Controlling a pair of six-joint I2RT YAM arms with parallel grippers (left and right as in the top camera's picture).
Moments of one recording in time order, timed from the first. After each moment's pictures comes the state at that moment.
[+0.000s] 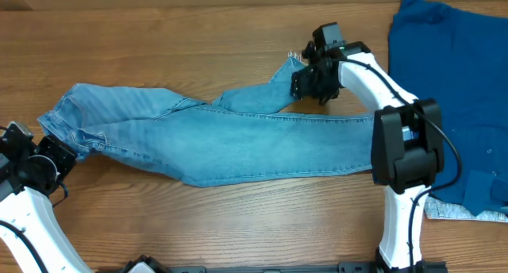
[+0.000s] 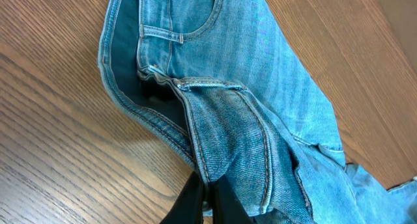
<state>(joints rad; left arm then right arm) 0.77 1.25 1.06 -0.86 0.34 -0.24 0.24 2.25 1.73 -0.81 -0.23 0.16</state>
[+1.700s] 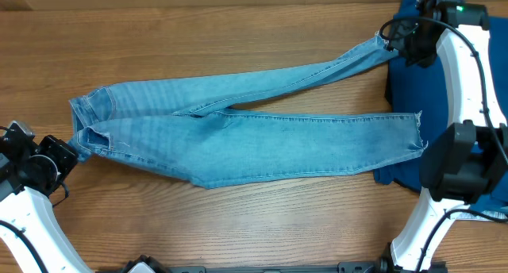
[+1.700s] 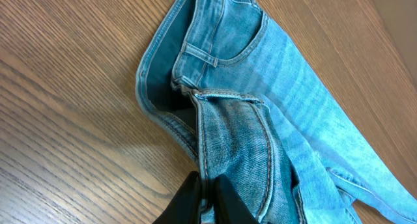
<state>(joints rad) 0.77 1.25 1.06 -0.87 0.36 -0.23 -0.14 2.11 2.06 -1.12 -0.06 0.31</state>
